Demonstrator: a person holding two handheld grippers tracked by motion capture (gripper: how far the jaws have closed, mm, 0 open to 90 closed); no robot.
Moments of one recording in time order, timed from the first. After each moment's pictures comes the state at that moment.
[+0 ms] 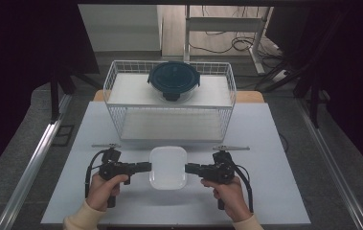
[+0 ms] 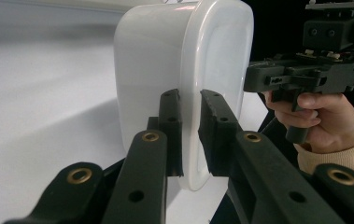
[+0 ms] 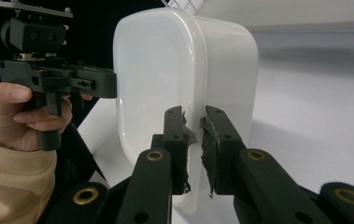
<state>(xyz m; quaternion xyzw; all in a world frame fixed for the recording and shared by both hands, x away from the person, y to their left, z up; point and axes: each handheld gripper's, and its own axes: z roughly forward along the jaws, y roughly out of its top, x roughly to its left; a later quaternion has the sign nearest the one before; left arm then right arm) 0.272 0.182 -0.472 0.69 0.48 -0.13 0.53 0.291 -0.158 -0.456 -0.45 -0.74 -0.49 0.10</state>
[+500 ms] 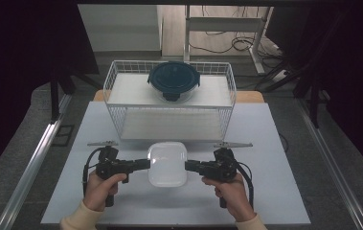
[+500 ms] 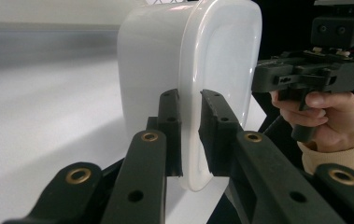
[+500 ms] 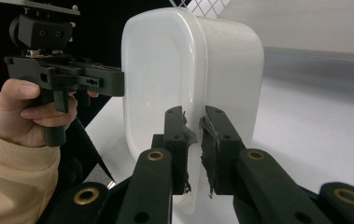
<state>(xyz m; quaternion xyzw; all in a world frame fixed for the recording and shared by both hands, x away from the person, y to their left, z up) 0.267 0.181 -0.452 0.69 0.47 -0.10 0.54 0.286 -0.157 -0.432 -0.42 -0.75 -0.51 0.08</state>
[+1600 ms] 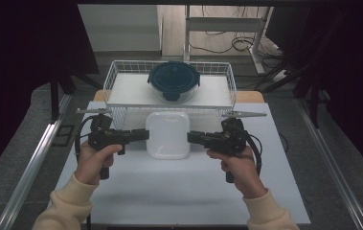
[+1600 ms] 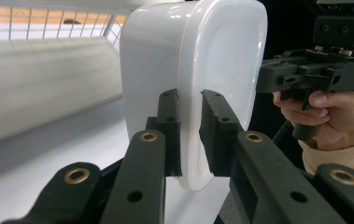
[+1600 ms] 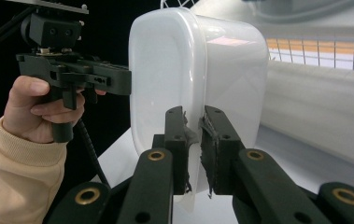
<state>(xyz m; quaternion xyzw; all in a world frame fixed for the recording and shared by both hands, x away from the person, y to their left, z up) 0.294 0.186 -0.358 0.70 0.43 -0.06 0.57 0.308 -0.155 -0.339 -0.38 -0.75 -0.54 0.03</state>
